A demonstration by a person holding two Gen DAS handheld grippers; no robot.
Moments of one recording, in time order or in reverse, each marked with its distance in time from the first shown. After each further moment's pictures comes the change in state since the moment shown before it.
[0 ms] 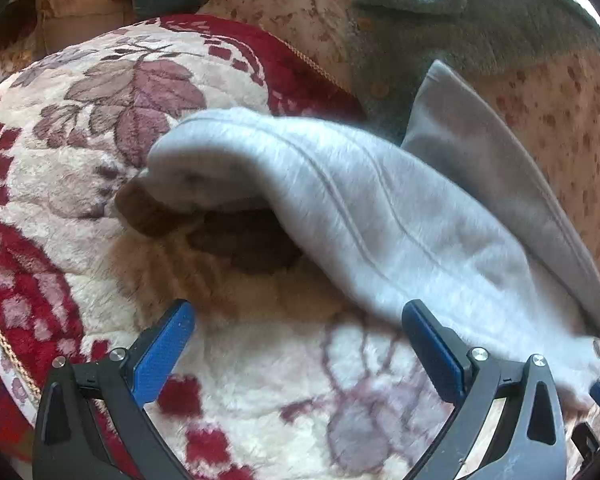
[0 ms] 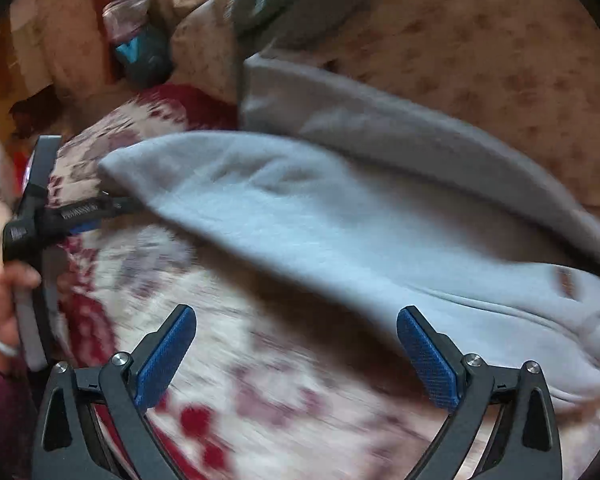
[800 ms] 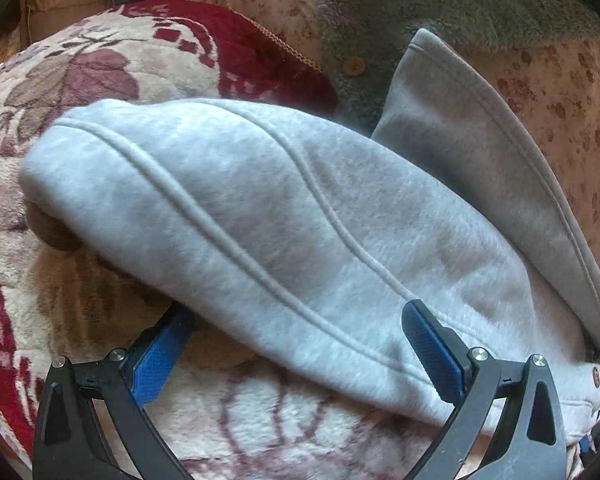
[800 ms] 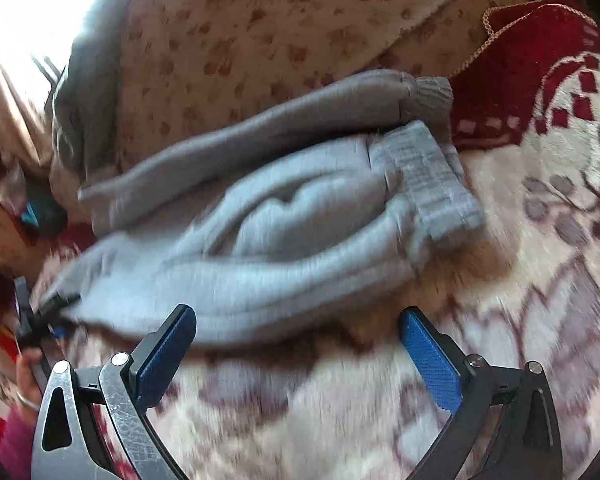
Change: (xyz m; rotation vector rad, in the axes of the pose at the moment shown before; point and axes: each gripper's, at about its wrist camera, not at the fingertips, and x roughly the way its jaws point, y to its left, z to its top) left arm 0.049 -0.055 0.006 0.007 0.046 -0.005; right arm -0.047 -0.225 -0.071 0.608 -0.094 -0.042
